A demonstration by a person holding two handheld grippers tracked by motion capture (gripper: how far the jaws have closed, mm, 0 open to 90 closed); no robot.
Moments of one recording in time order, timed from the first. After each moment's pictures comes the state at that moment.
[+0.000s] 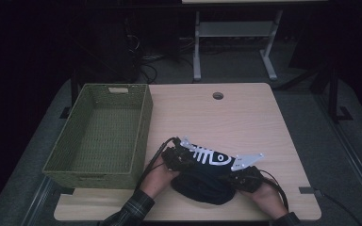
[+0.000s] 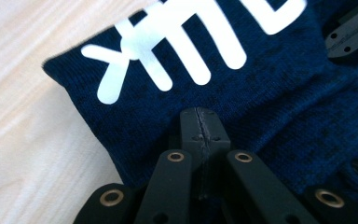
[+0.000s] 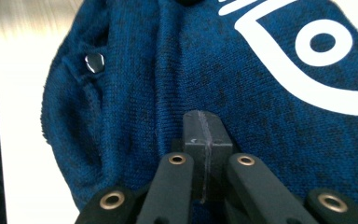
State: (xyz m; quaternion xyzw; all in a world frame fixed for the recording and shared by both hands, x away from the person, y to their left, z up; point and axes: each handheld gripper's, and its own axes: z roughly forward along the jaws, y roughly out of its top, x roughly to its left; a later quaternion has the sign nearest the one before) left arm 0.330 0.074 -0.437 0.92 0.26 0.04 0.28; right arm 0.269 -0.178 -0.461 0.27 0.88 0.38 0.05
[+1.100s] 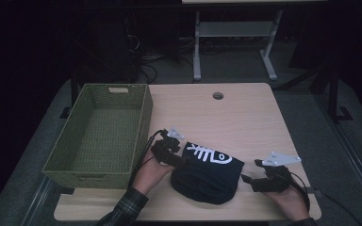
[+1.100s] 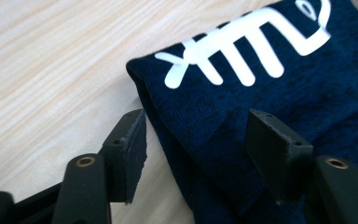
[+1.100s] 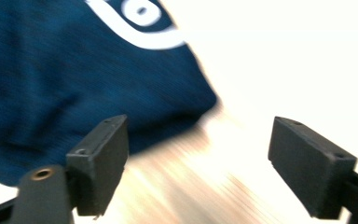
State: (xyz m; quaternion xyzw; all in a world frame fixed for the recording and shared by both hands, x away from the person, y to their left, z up) left arm 0.339 0.099 -0.417 0.89 0.32 0.05 0.31; right arm 0.262 -0.255 -0.458 0.40 0.82 0.39 0.15
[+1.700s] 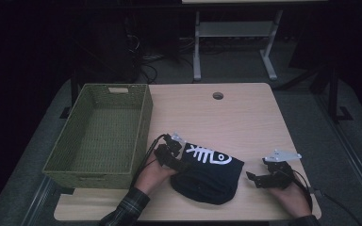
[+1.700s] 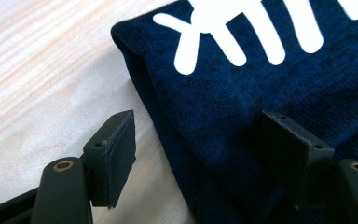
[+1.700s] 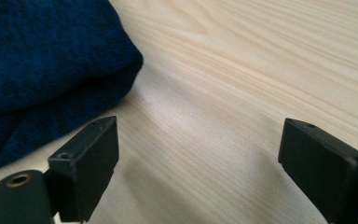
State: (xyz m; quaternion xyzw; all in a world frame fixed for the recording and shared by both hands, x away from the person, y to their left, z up) left arm 0.345 0.096 -0.443 0.90 0.32 0.03 0.29; right arm 0.277 -0.269 -0.476 0.43 0.81 0.35 0.16
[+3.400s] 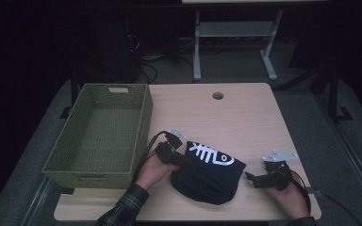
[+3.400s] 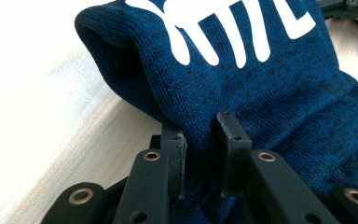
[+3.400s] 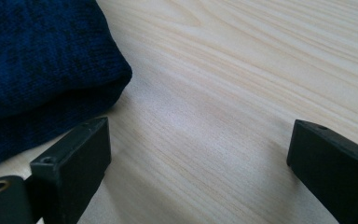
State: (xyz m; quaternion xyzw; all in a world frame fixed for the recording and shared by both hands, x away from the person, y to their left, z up) left arm 0.353 0.094 -0.430 0.89 0.31 -0.07 0.33; right arm 0.280 -0.266 -0.483 0.44 0.81 0.34 0.17
